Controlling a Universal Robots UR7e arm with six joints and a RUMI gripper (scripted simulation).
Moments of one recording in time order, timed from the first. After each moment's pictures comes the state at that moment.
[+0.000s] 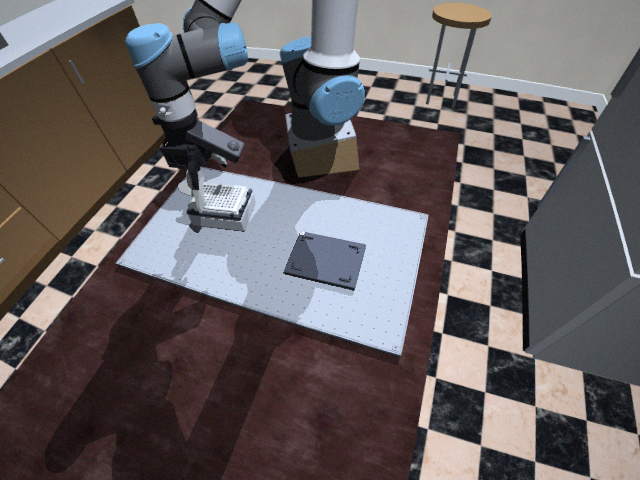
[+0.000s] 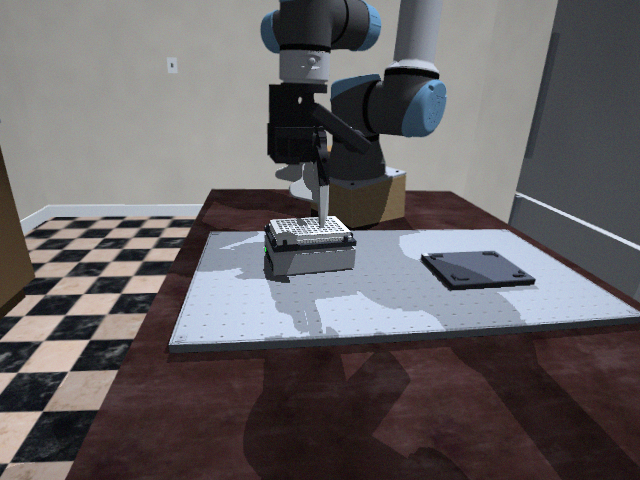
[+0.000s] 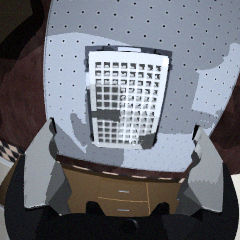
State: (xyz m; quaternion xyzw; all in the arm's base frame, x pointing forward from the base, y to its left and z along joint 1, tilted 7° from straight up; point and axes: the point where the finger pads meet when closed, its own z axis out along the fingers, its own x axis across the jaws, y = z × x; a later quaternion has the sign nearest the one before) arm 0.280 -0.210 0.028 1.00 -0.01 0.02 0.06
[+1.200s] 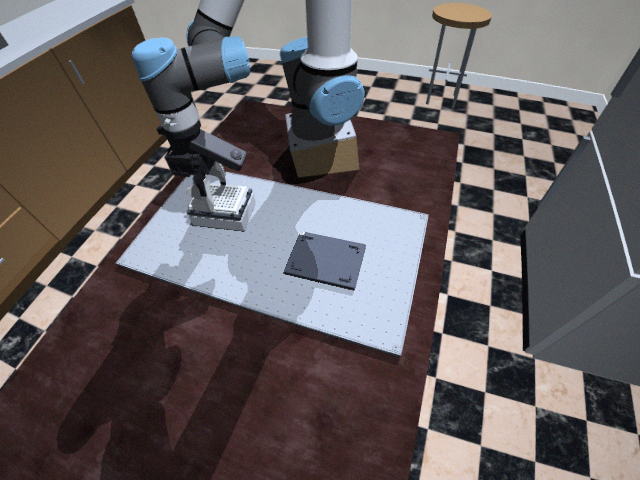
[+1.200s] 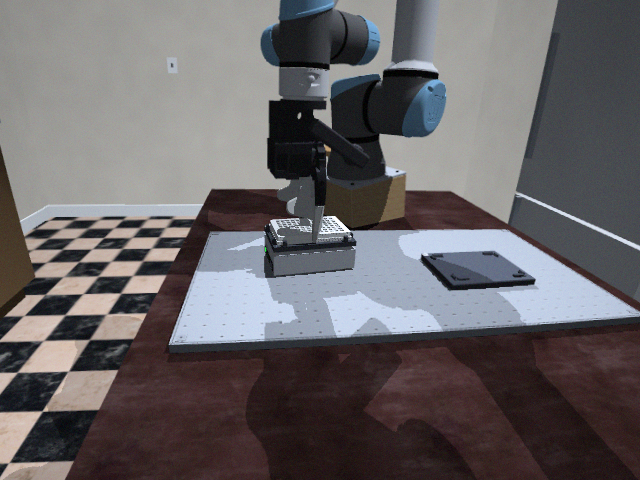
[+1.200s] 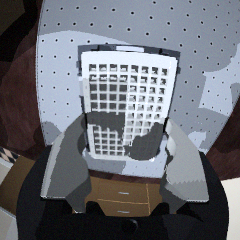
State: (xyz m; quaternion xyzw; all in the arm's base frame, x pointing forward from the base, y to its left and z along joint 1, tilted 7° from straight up) arm 0.281 -0.213 0.005 1.00 -0.01 0.02 0.06
